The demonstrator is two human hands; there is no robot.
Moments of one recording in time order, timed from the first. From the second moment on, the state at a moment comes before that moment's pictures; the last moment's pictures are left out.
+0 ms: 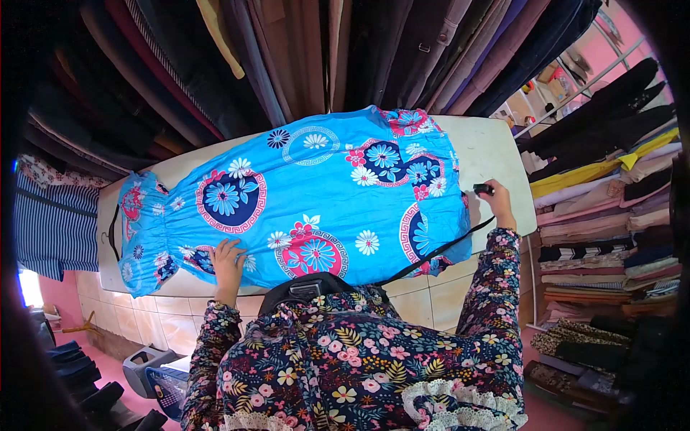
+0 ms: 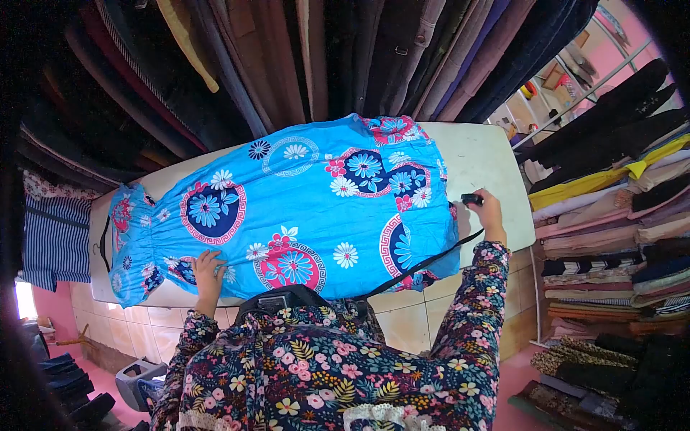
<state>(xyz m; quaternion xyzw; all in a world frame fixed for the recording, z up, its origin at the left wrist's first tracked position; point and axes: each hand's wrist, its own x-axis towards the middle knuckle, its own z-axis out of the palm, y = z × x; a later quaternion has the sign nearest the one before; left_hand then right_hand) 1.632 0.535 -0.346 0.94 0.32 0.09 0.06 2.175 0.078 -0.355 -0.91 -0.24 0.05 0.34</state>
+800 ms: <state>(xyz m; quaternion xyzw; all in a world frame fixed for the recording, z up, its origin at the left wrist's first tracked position) 1.516 0.553 -0.348 0.68 0.56 0.46 0.14 2.208 0.159 -0.369 -0.85 -0.22 -0.03 0.48</state>
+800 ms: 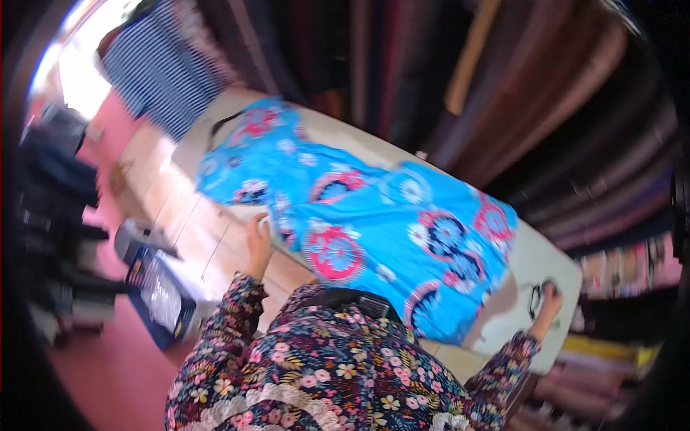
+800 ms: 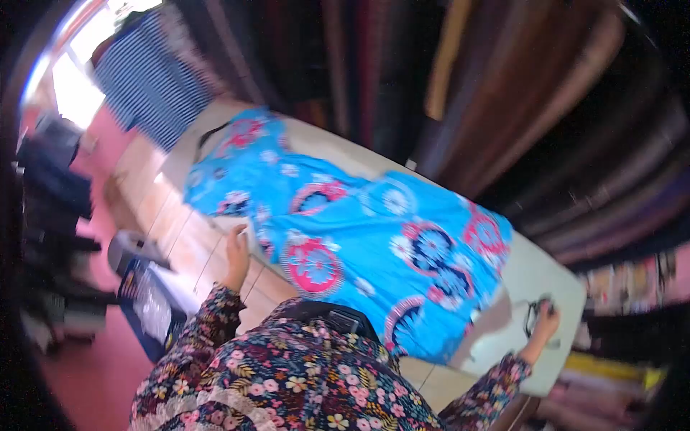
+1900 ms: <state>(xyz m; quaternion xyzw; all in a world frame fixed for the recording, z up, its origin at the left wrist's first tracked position) 1.301 0.938 -0.180 0.71 0.69 0.07 0.10 1.706 0.608 -0.266 -0.92 -0.32 0.07 0.22</state>
